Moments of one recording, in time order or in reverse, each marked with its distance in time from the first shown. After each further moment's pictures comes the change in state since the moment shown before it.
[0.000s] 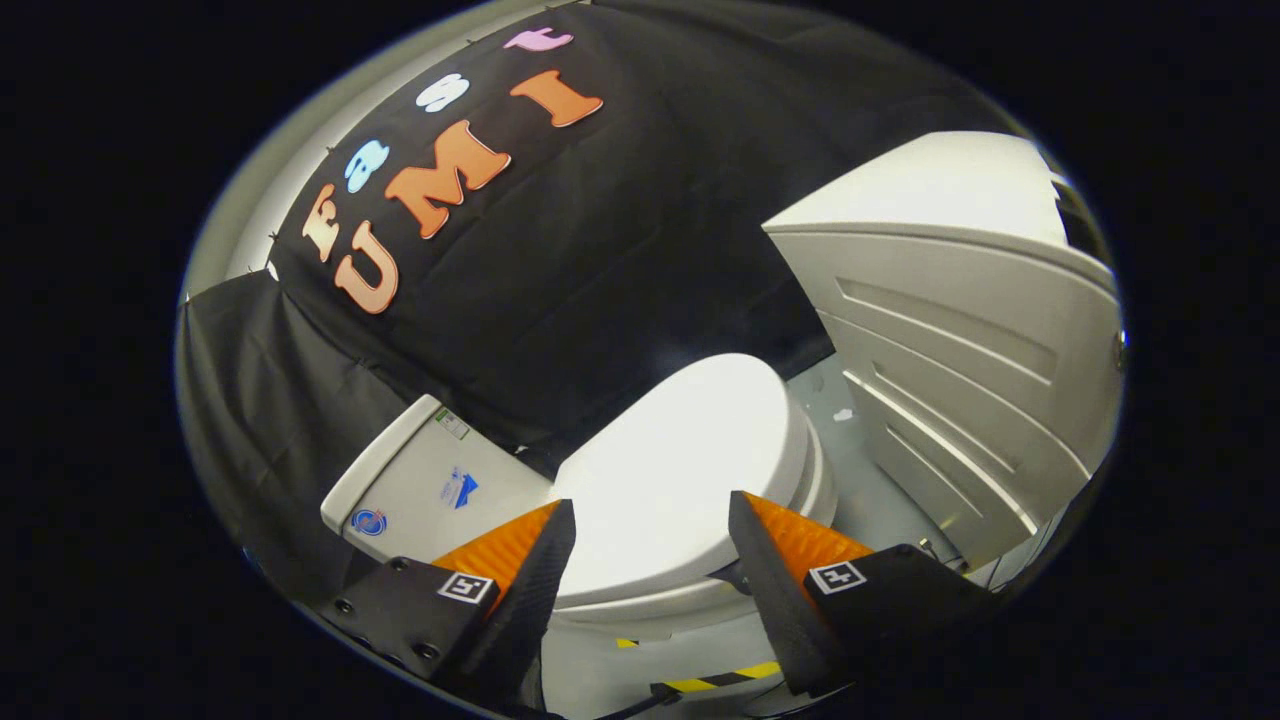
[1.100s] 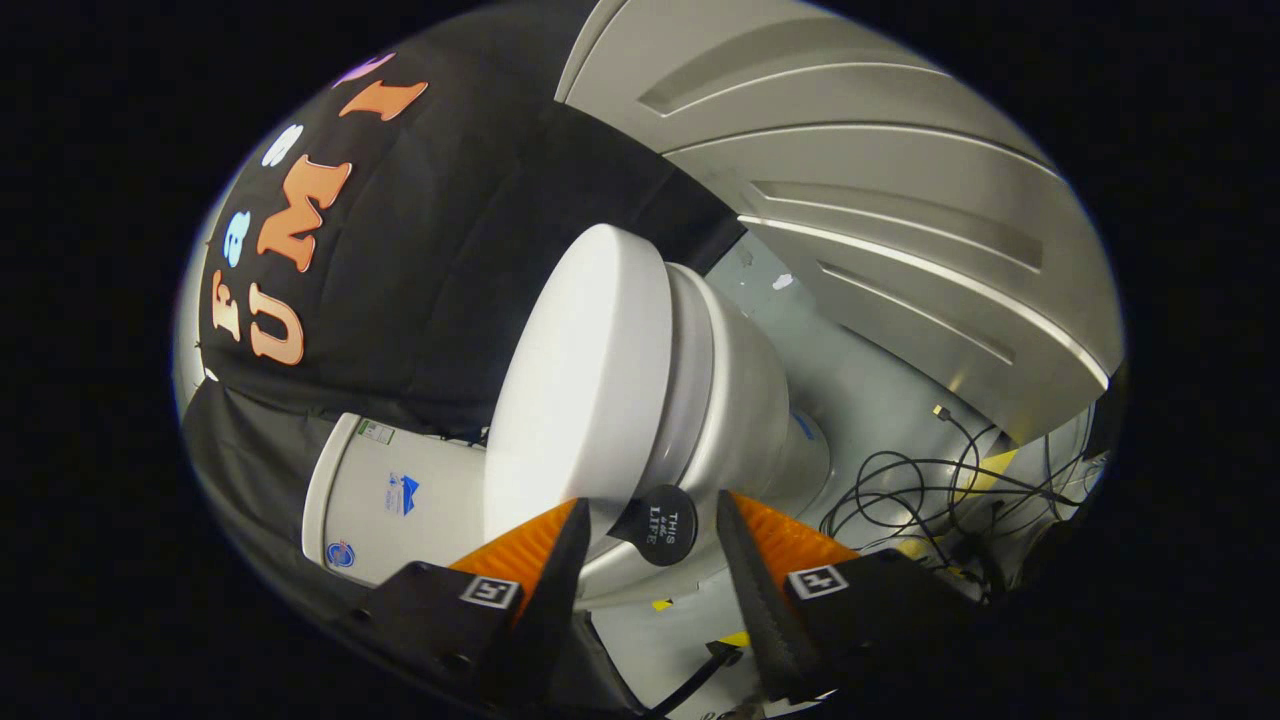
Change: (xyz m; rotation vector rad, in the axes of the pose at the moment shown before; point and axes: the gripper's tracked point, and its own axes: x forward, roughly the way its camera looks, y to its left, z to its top) arm 0.051 -0.081 -0.084 0.346 0.247 -0.097
